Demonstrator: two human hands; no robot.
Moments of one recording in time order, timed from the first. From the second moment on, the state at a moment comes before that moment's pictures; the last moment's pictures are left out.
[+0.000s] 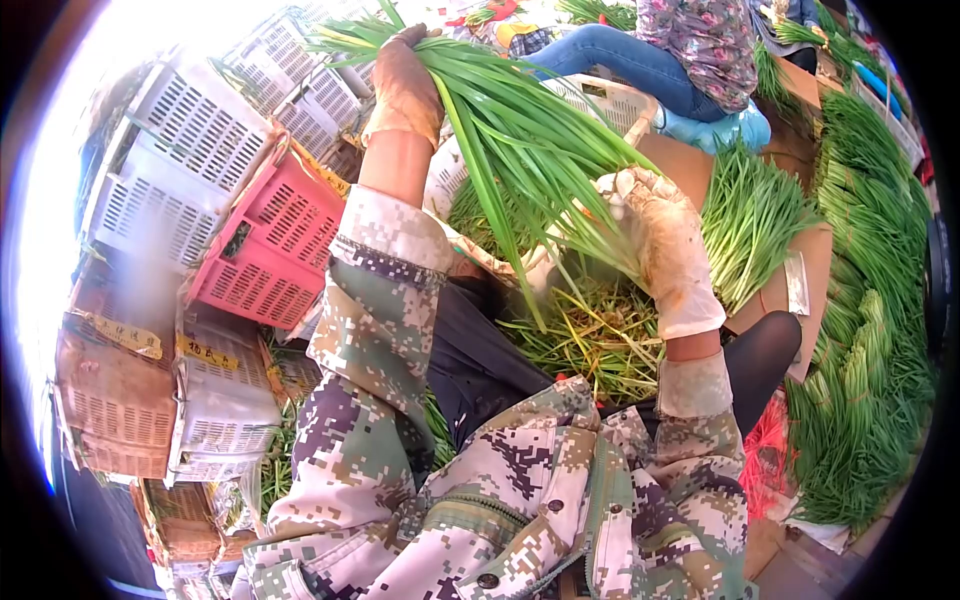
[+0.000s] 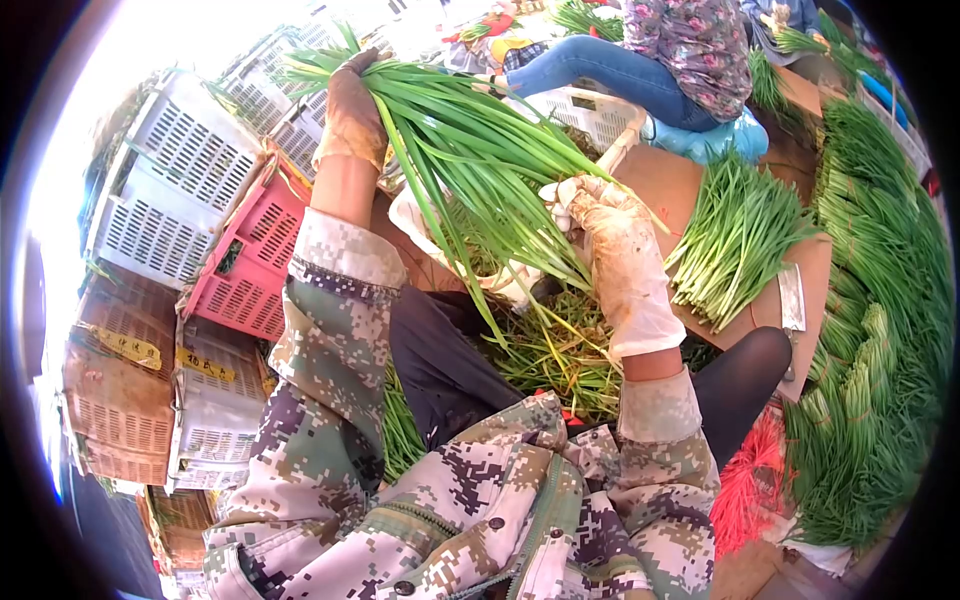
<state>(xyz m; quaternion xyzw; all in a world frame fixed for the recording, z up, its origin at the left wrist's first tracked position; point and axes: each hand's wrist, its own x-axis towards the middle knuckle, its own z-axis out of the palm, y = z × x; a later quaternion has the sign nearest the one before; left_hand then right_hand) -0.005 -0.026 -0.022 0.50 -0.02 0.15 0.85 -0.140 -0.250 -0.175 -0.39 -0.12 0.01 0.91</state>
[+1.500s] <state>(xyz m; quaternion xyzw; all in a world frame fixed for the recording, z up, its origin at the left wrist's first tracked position) -0.042 -0.006 -0.012 0.45 -0.03 0.20 0.87 -0.176 -0.241 -0.144 -0.62 -0.05 -0.28 0.73</state>
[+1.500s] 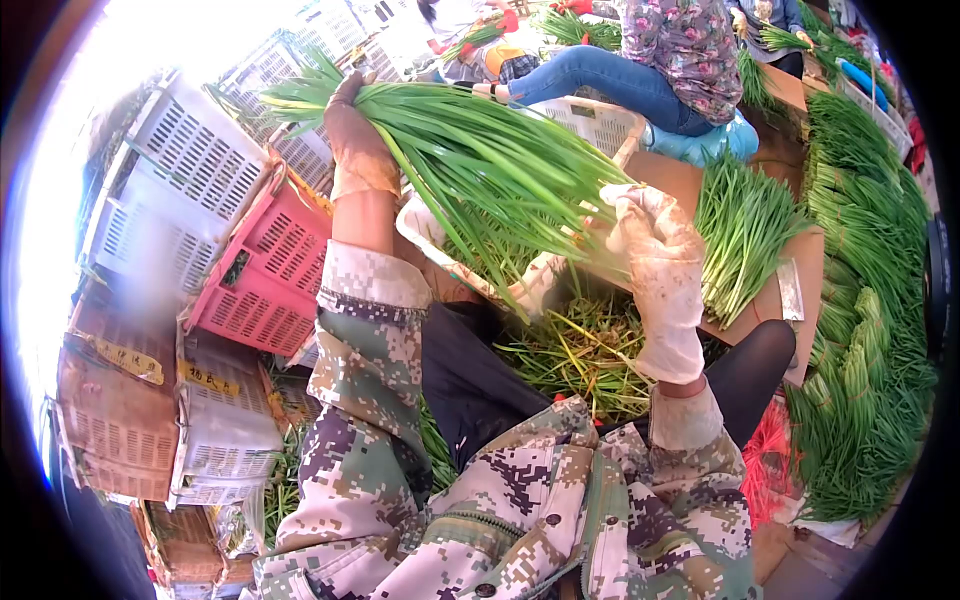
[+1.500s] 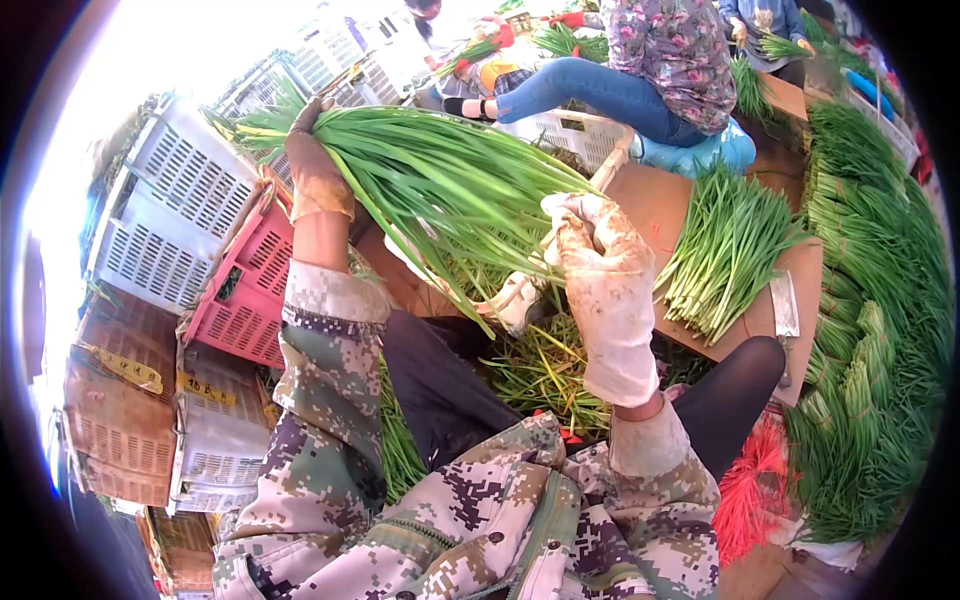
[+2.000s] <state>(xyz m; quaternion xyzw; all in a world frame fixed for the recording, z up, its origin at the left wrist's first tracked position) -0.047 -0.003 -0.023 0.49 -0.08 0.07 0.87 -0.155 -0.243 -0.172 -0.75 -0.01 -0.45 0.48</state>
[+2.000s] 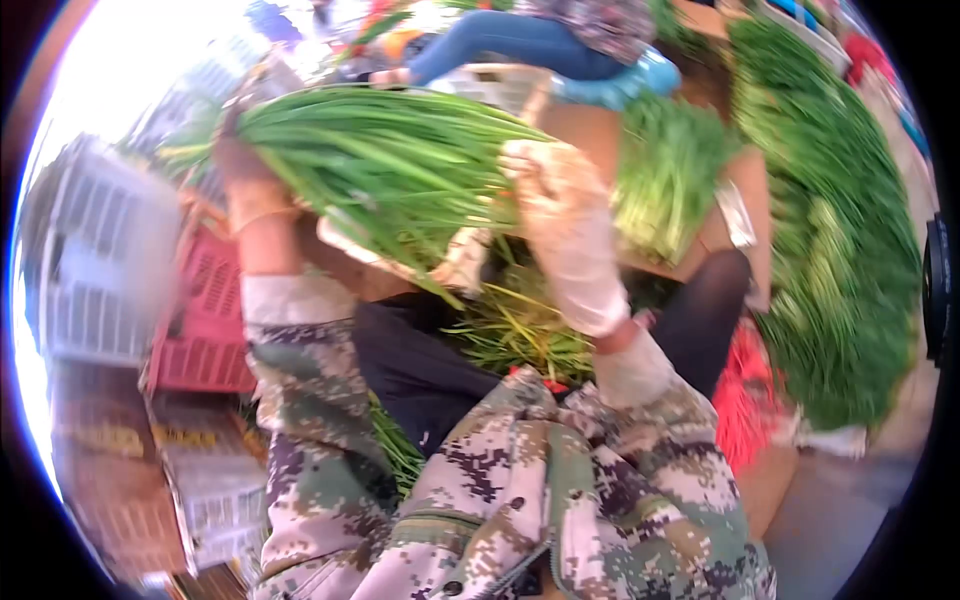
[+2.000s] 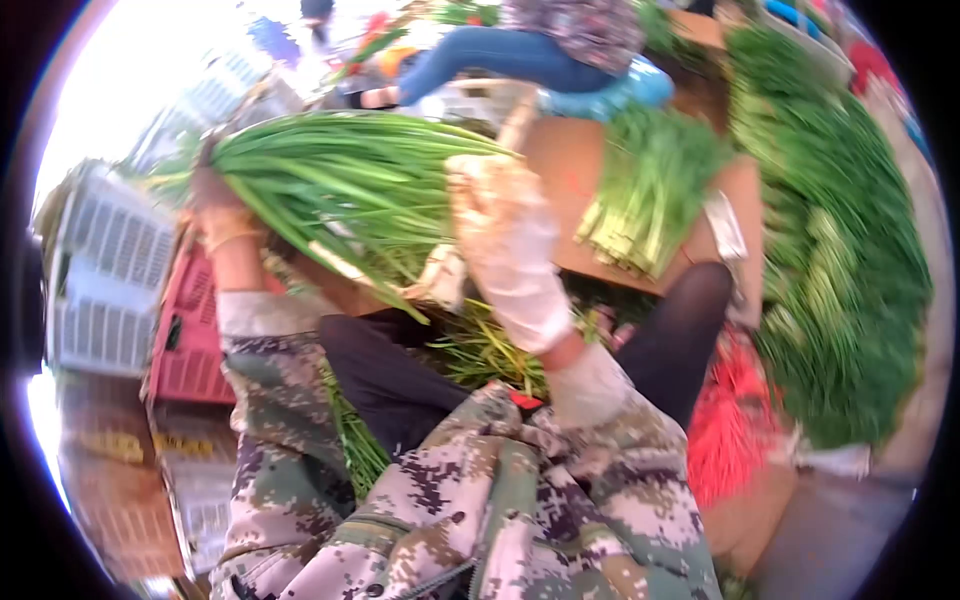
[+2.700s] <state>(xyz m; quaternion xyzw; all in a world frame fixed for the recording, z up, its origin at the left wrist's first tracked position) -0.034 -0.009 -0.030 0.56 -0.03 0.22 0.80 -0.149 -0.383 -0.332 -0.94 0.13 -0.26 0.18</state>
